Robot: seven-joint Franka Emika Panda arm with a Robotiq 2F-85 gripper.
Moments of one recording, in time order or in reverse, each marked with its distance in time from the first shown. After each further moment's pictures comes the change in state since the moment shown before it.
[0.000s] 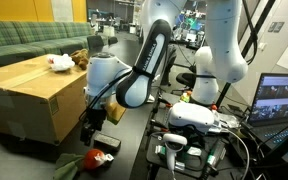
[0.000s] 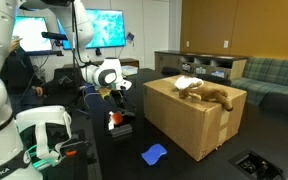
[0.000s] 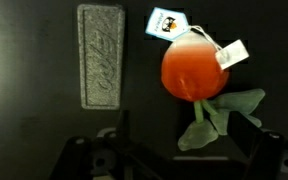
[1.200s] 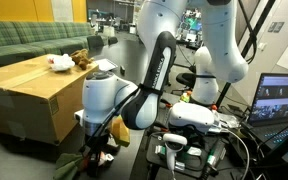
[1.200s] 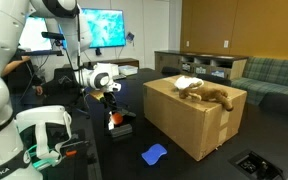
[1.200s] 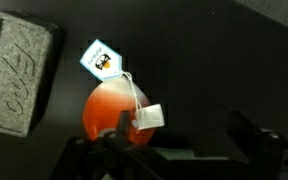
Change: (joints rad) arm 0.038 0.115 0.113 0.089 -0.069 -0.026 -0.110
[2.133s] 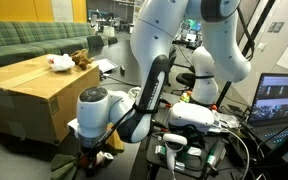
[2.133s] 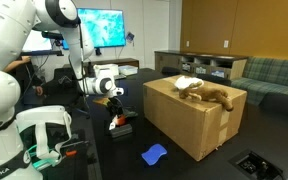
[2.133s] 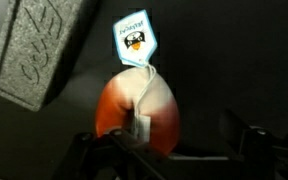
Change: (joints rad) arm 0.241 0.129 -0.258 0.106 -0.108 -0.001 -0.013
